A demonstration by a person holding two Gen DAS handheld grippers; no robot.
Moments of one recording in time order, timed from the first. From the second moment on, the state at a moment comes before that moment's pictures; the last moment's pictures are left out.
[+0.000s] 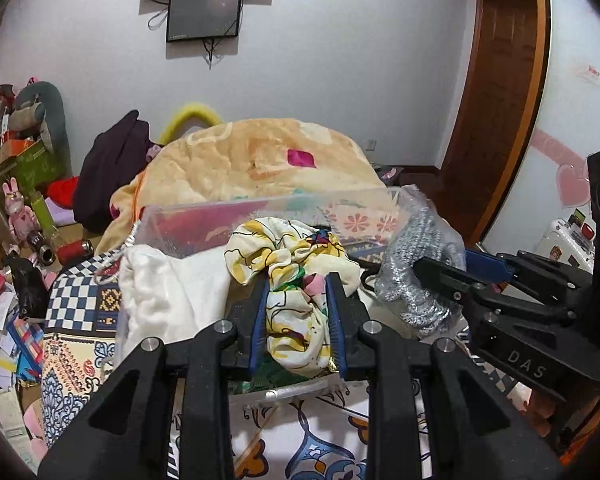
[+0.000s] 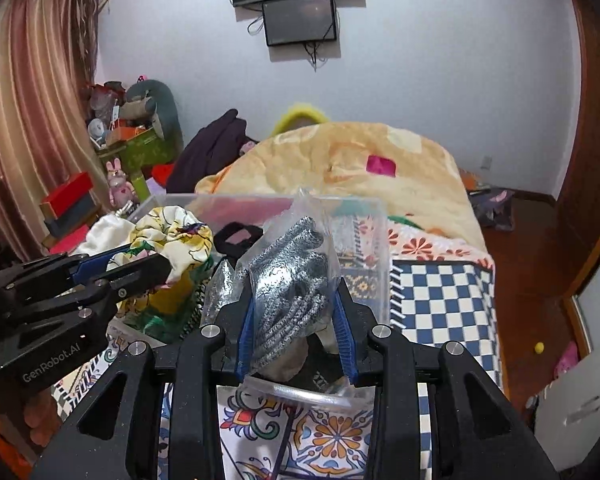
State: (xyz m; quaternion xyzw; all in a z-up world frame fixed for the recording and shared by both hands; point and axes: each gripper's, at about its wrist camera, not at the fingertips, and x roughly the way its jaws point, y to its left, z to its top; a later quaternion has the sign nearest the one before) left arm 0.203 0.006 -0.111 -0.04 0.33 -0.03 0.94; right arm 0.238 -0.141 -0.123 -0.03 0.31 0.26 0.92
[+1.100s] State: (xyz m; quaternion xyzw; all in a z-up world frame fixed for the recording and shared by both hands) left arm 0.068 0.017 0.014 -0.05 0.15 -0.04 0.99; right arm 0.133 -0.171 -0.008 -0.03 0.15 0.29 0.95
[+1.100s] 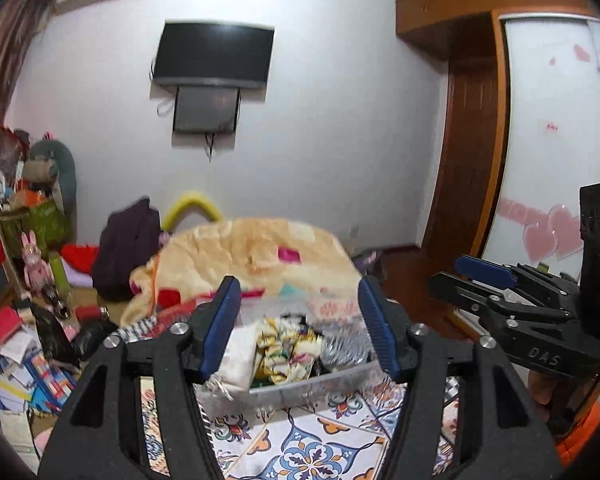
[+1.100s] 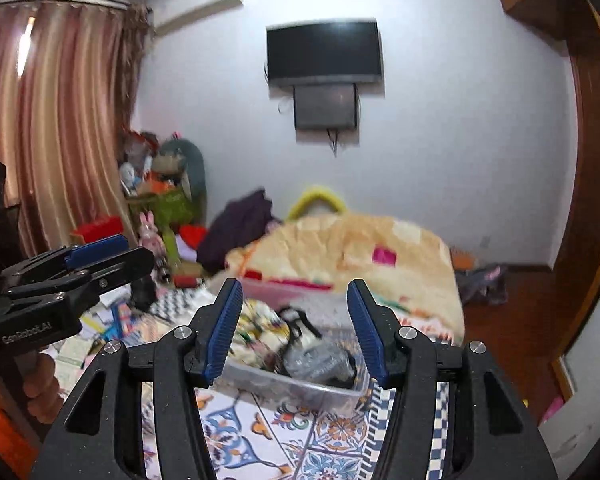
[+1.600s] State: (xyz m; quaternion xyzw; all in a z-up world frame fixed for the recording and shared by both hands) left arm 0.003 0.006 0.051 -0.02 0.08 -0.02 1.00; right arm 0.091 -0.188 0.018 0.01 0.09 0.29 0.95
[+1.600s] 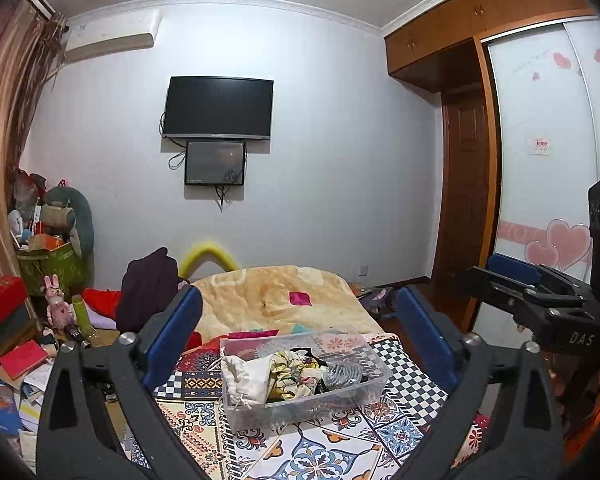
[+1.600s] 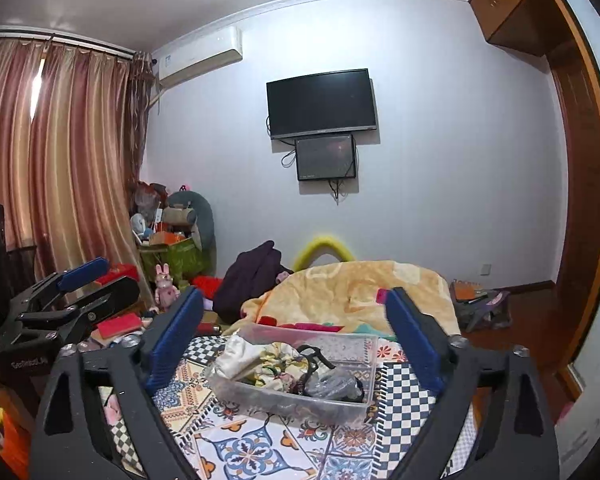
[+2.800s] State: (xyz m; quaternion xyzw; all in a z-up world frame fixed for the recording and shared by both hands) left arm 0.002 0.007 0.041 -0.02 0.09 -0.02 1.00; right arm 0.073 -0.195 0.011 0.01 0.08 0.28 0.96
